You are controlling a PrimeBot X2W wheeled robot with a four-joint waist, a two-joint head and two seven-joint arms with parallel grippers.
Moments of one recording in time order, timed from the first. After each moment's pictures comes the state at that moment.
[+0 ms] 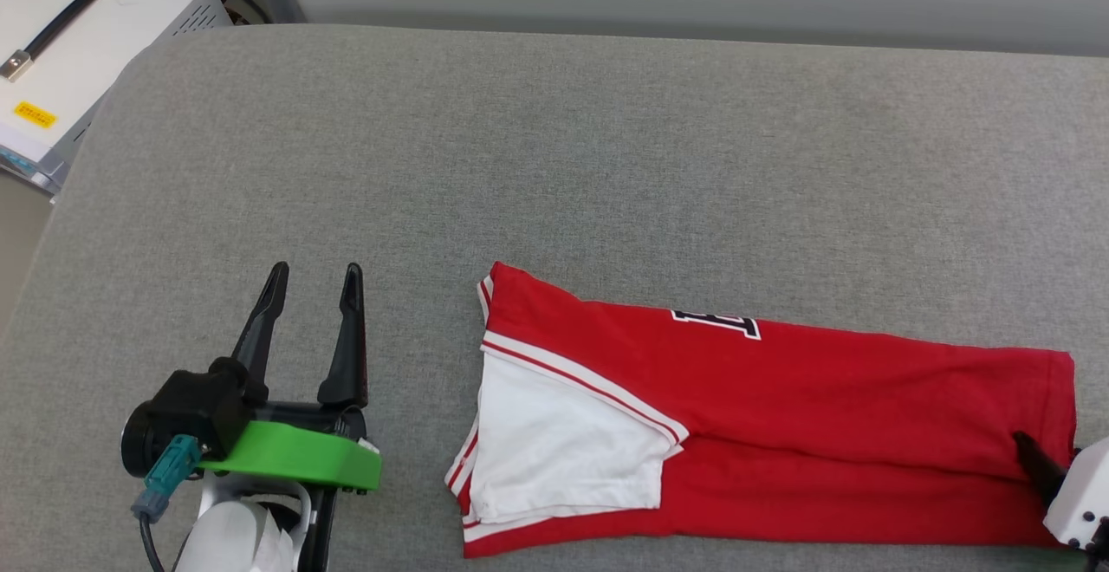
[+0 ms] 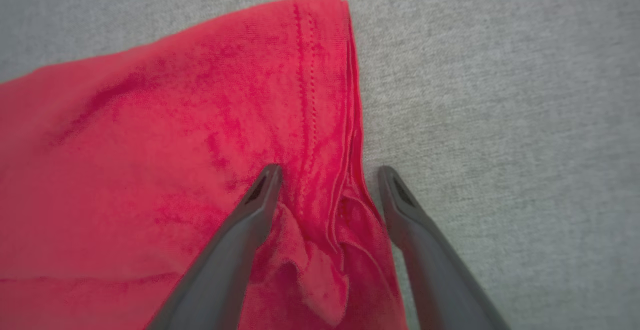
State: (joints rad) left arm -0.08 0.15 -0.06 0.01 -0.28 -0.12 -0.26; right arm -0.06 -0.28 -0.24 0.32 0.45 0.13 0.53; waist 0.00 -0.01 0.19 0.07
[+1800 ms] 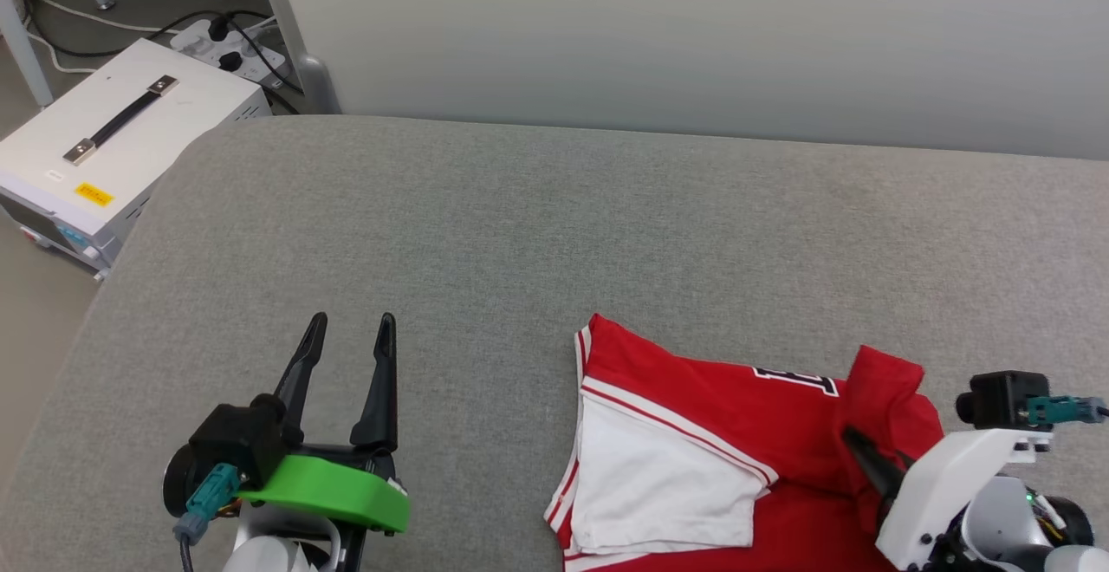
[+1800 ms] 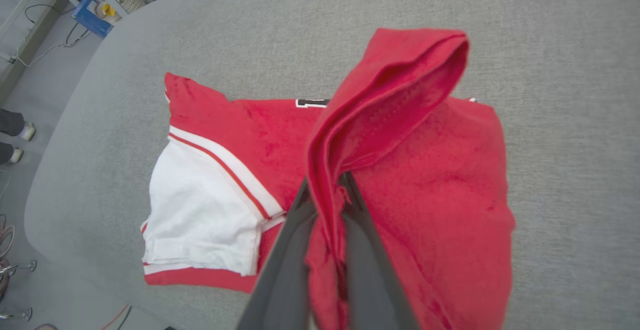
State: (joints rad) left arm -0.03 0.12 -0.09 0.06 -0.29 -0.13 -0.26; right arm 0.06 -0.08 -0.07 -0.11 0.49 0.13 0.63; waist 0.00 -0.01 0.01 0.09
